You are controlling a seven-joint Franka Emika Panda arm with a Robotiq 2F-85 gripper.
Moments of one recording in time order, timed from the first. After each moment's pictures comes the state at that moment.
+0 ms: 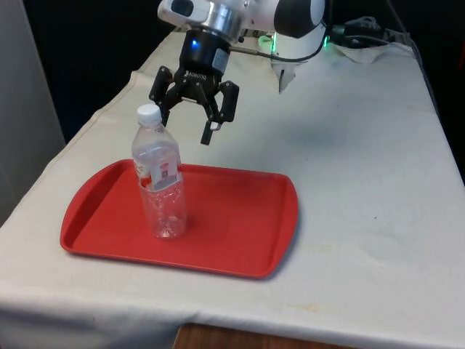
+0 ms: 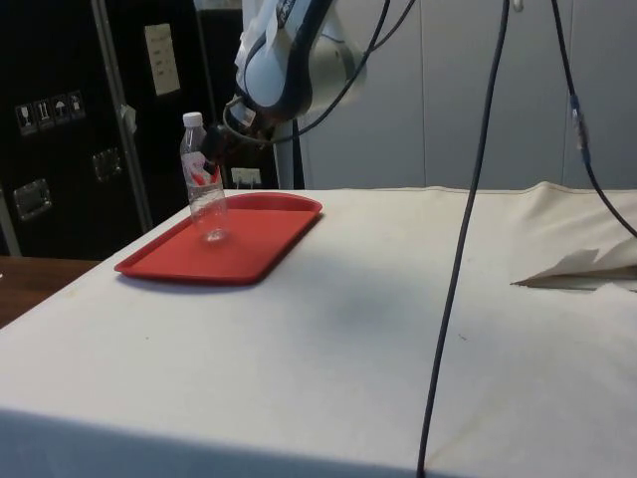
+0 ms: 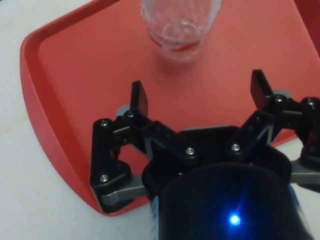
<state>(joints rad) 0.15 0.53 -0.31 -2.06 0.33 3.24 -0.07</state>
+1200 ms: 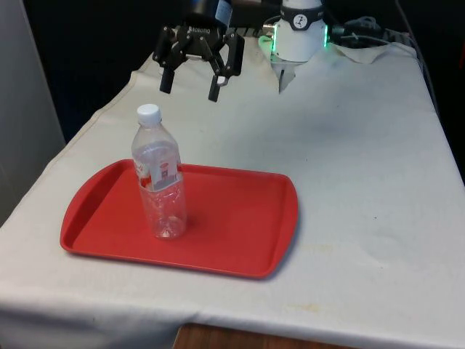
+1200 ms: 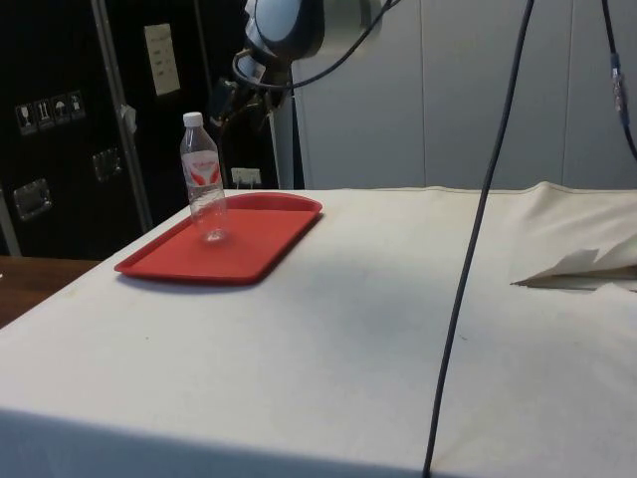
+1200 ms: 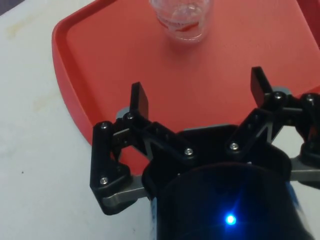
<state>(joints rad) 0.16 0.33 -0.33 -2.17 0.33 3.14 -0.10</state>
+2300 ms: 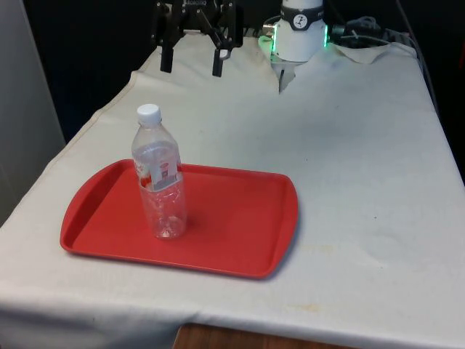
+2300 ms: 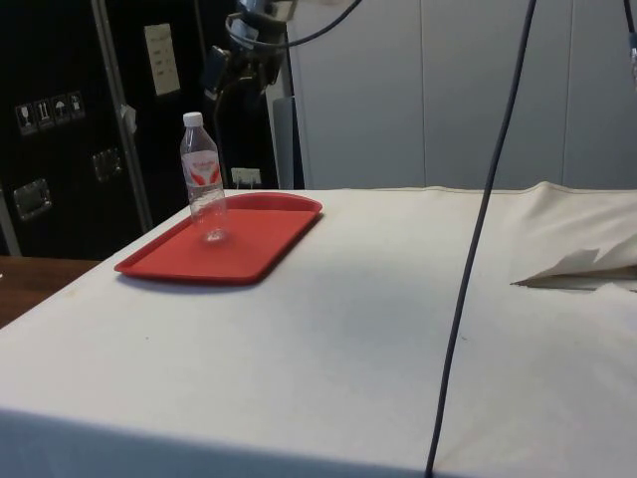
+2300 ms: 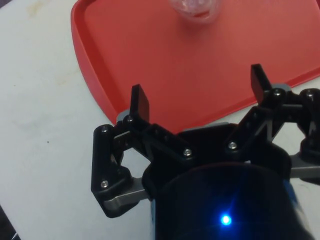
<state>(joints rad) 0.16 0.25 -0.35 -2.09 0.32 2.87 -0.15</state>
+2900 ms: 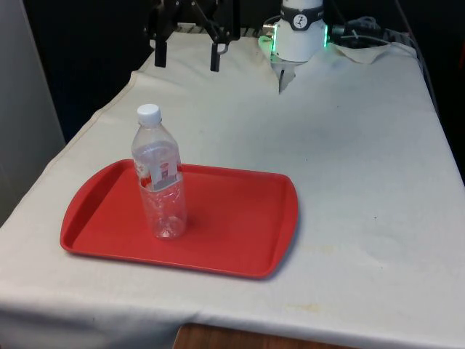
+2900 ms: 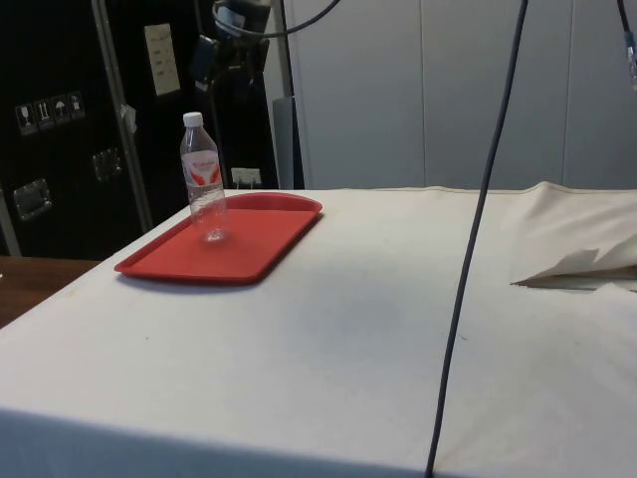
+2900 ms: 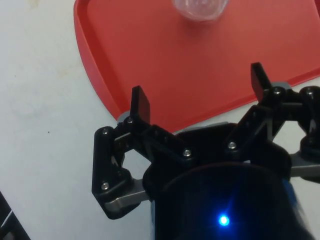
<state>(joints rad) 0.16 0.29 -0.38 -1.95 0.29 2.68 -0.18</state>
